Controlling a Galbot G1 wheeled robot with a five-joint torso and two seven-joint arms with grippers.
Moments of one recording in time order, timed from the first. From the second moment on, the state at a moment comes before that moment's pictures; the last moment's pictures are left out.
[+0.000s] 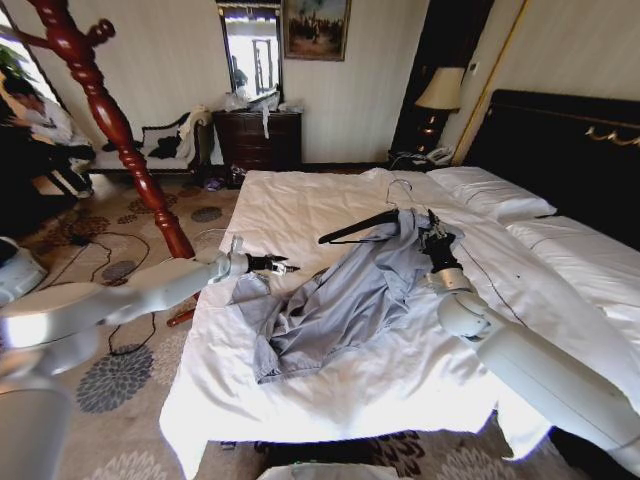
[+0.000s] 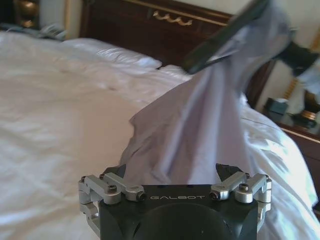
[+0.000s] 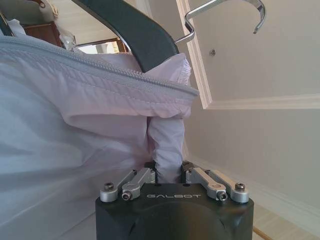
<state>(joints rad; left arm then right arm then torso) 2.94 0.87 -2.03 -1.08 -1.41 0.04 0.83 -0.75 0.57 -0.01 1.78 -0.26 -0.32 0.52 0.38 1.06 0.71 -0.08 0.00</state>
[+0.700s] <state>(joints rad) 2.70 0.56 -2.15 -1.75 -1.62 0.03 0.42 -0.71 0.59 -0.03 1.74 -0.26 -0.32 0.51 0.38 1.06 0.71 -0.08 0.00</state>
